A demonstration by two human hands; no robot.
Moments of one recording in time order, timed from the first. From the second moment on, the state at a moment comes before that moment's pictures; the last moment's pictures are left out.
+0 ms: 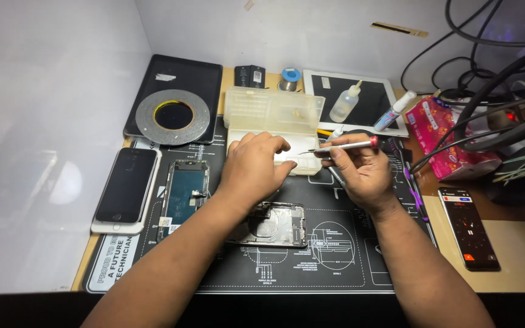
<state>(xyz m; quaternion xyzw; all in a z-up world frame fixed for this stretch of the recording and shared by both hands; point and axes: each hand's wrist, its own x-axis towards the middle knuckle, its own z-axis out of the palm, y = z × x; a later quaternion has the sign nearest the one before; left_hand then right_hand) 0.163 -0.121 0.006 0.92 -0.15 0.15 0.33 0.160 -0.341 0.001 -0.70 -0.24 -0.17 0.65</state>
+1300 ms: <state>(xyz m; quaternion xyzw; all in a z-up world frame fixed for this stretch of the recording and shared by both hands) 0.166 -0.132 -0.013 0.88 -0.21 0.21 0.37 0.163 -0.341 0.002 -0.69 -0.15 -0.08 0.70</state>
